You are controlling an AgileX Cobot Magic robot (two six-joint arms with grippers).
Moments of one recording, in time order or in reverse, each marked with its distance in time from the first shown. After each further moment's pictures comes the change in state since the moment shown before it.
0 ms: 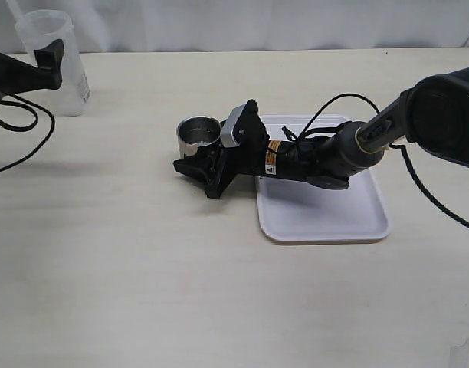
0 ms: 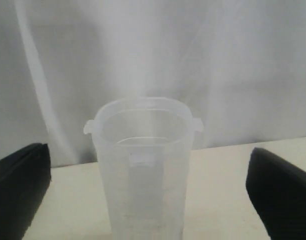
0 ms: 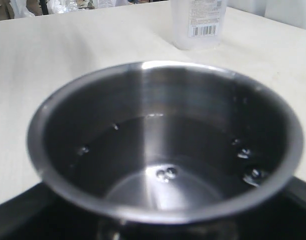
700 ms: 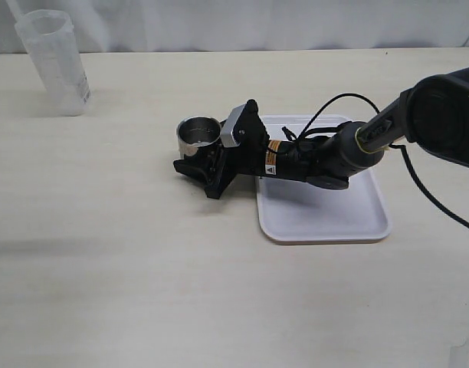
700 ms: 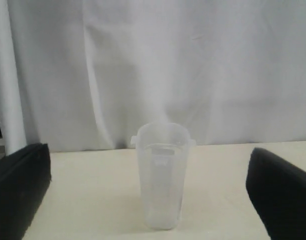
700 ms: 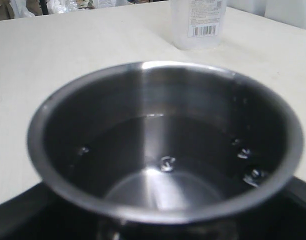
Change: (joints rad) left arm 0.000 -0.780 0.113 -0.003 0.761 -0.089; right arm 0.000 0.000 0.000 0.002 0.000 0.000
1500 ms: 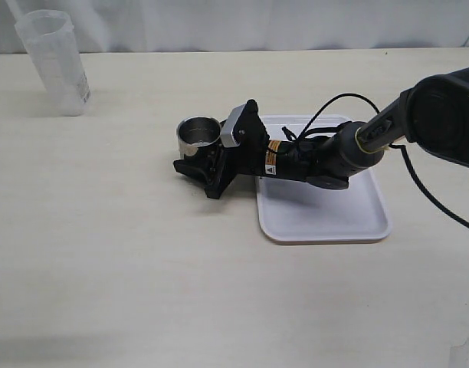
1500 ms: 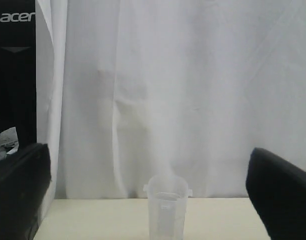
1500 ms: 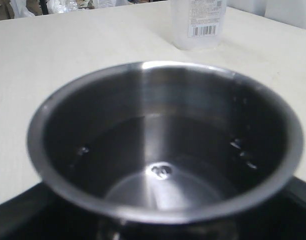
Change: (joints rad) left arm 0.000 -0.463 0.000 0.000 0.263 -0.018; right arm 0.000 0.000 0.000 0.000 0.000 0.000
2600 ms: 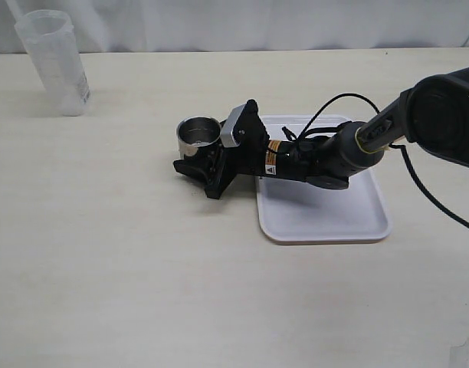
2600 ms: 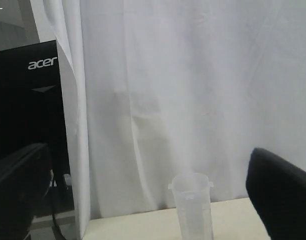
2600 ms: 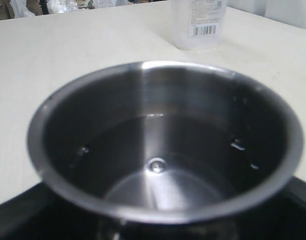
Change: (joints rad) left arm 0.000 -0.387 0.217 -0.004 0.038 0.179; right arm 0.000 0.000 0.000 0.000 0.000 0.000
